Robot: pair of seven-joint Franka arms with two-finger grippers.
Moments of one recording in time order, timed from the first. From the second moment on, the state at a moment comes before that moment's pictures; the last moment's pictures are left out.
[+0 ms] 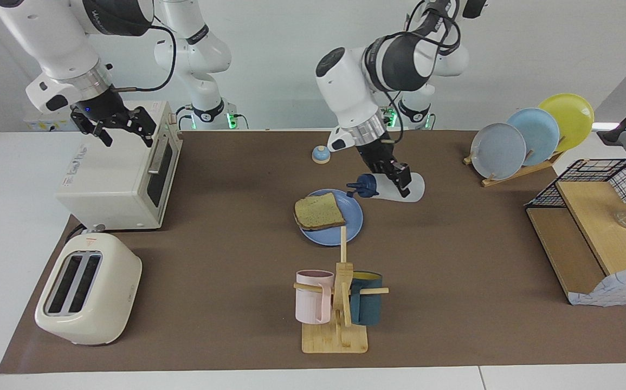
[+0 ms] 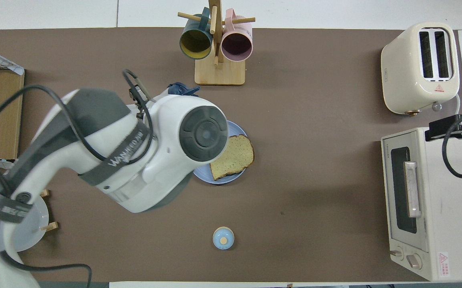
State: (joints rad) left arm -0.23 0.20 -0.43 -1.65 0.61 1.82 0.09; right arm -0.05 -0.08 -0.01 -1.69 0.02 1.55 0.01
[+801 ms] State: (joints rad) left arm 0.10 0.38 -0.42 -1.70 0.29 2.73 -0.24; right arm -0.05 -0.08 -0.01 -1.69 0.02 1.55 0.01
